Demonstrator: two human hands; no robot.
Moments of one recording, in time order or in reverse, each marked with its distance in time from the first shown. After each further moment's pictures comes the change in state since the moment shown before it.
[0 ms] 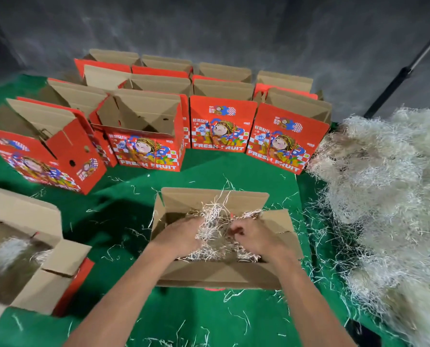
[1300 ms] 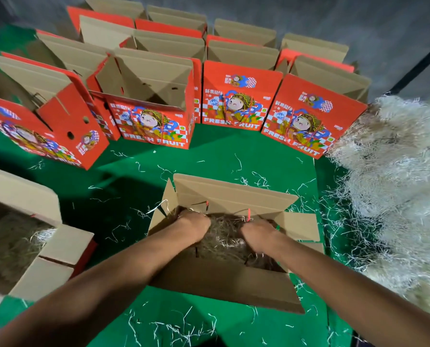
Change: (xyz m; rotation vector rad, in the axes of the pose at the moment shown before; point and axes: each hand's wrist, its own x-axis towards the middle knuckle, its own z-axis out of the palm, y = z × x) left_hand 0.074 -0.021 0.034 0.571 -0.280 -0.046; right_hand 0.054 0.011 0.035 -0.811 -0.323 0.032
